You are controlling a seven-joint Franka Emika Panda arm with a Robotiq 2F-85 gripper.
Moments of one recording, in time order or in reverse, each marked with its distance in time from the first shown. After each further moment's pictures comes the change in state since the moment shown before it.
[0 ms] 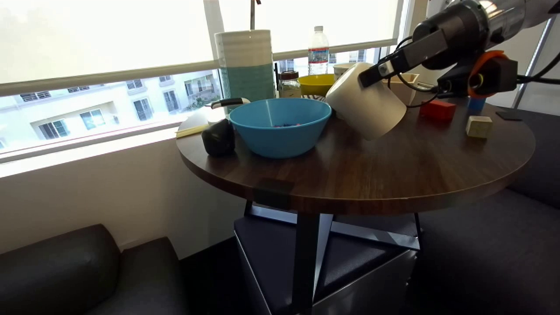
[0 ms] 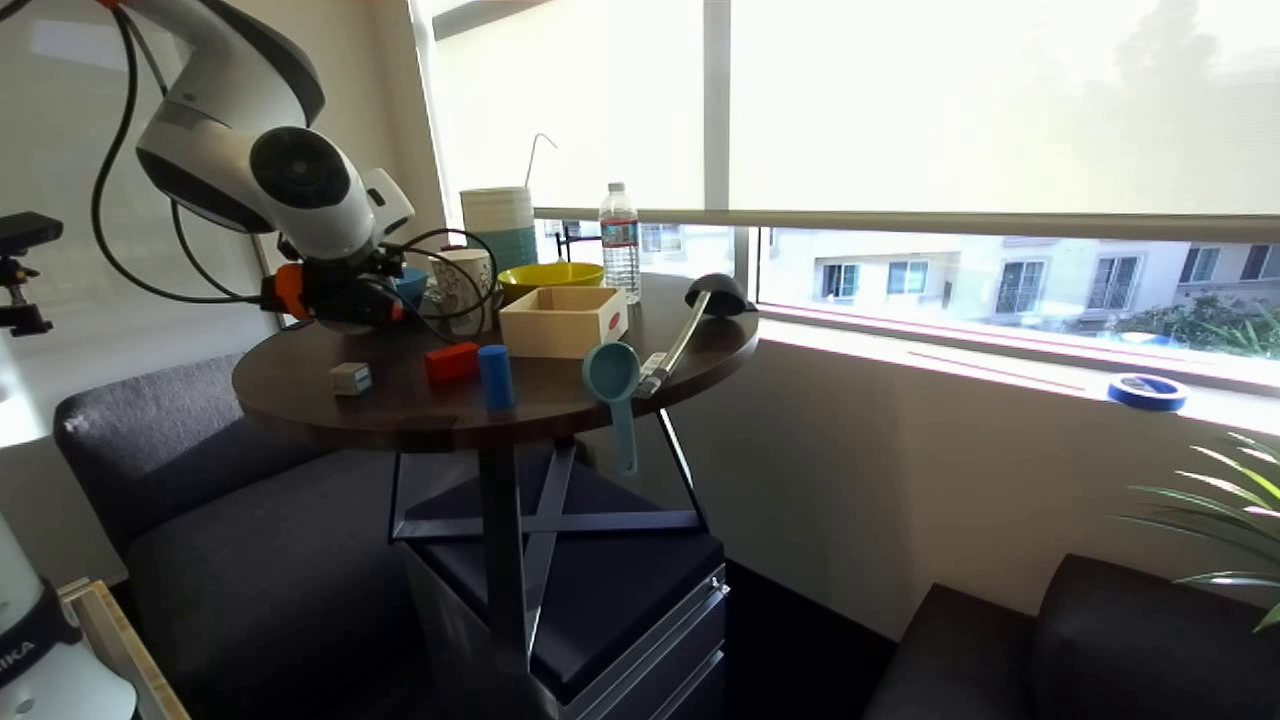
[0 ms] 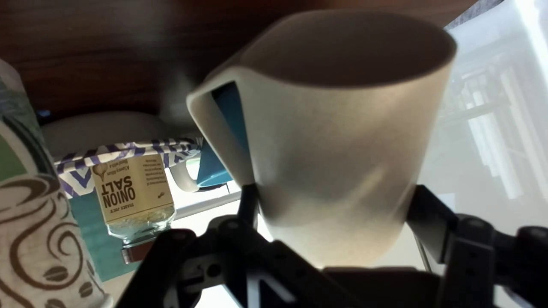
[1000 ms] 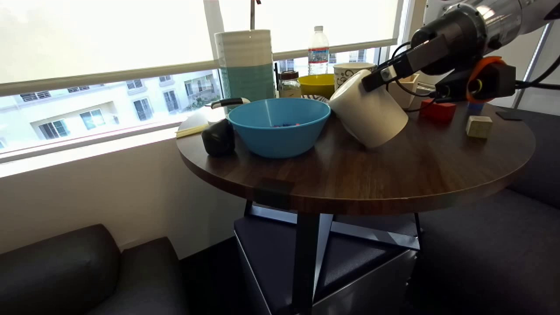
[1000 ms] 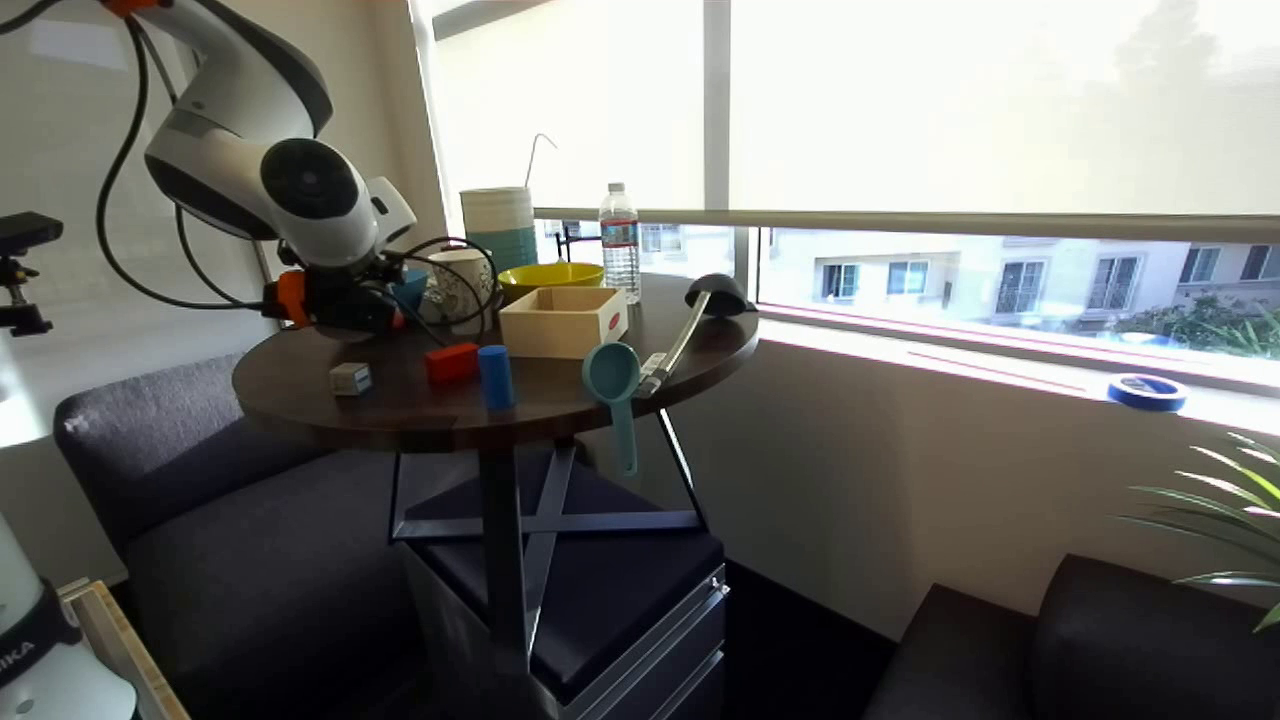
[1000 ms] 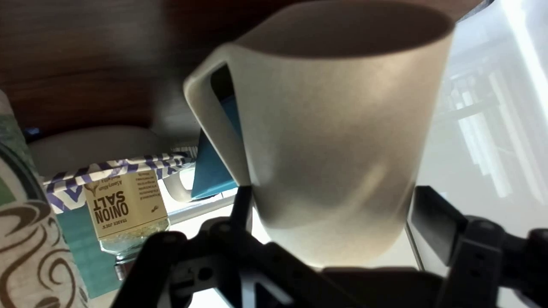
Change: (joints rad) arm -0.030 0.022 0.020 0.000 0.000 -0.038 -0.014
